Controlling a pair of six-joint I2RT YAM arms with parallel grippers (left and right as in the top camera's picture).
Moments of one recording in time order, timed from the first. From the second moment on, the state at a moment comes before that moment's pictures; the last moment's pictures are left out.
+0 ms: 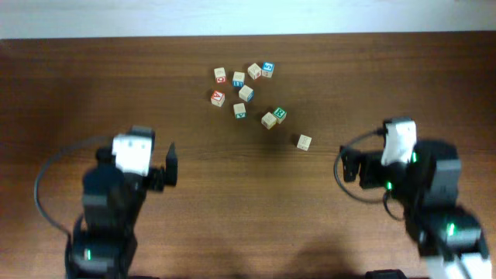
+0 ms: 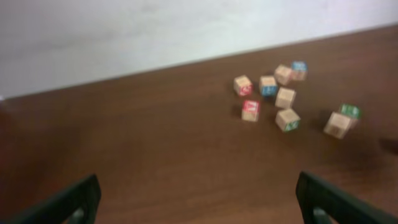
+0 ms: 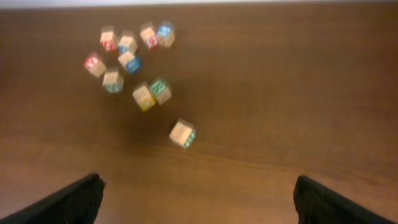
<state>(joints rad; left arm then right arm) -0.08 0.78 0.76 -0.41 0.00 0.13 0.04 0.91 0.96 -0.74 -0.19 0.04</state>
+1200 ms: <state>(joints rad) -0.08 1.58 1.41 -0.90 0.16 0.13 0.28 1.97 1.41 -0.81 -0.01 0.62</state>
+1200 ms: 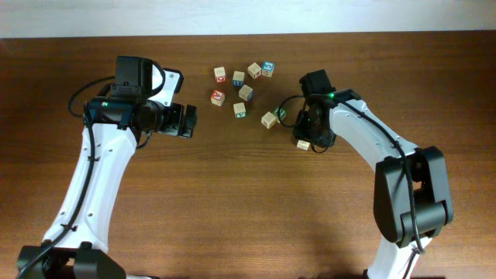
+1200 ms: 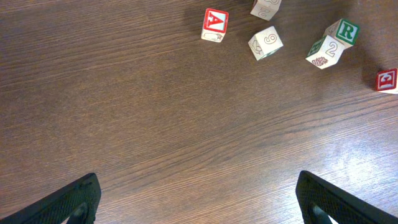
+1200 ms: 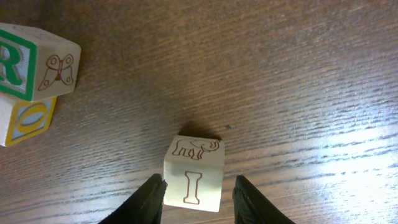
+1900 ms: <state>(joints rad) -0.08 1.58 1.41 -0.90 0.16 0.13 0.31 2.03 1.43 -0.80 0.00 0.53</state>
